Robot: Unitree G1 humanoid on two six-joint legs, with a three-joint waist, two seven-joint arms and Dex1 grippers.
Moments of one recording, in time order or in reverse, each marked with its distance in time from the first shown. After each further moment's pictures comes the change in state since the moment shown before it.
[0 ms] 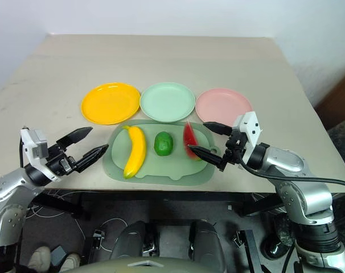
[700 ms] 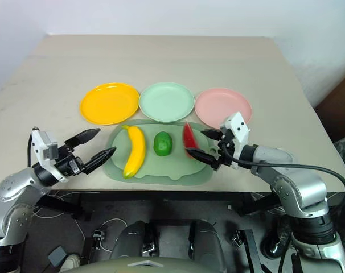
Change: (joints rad) left arm -0.041 -0.015 -0.062 0.005 0.046 -0.025 -0.001; right arm -0.105 -0.009 0.066 -0.001 0.022 0.309 -0.161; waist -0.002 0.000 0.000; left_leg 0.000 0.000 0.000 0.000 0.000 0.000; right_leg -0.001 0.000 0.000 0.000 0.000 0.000
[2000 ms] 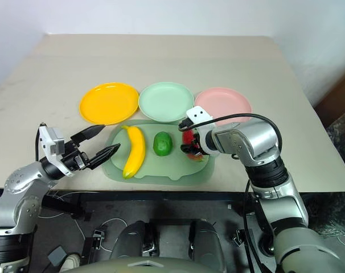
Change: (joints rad) left arm -0.075 -0.015 -0.038 0.101 0.045 -0.057 -0.046; right arm -0.502 0.173 0.275 0.222 -0.142 0.715 -0.349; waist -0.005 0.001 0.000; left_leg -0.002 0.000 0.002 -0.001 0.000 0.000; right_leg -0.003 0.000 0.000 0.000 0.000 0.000
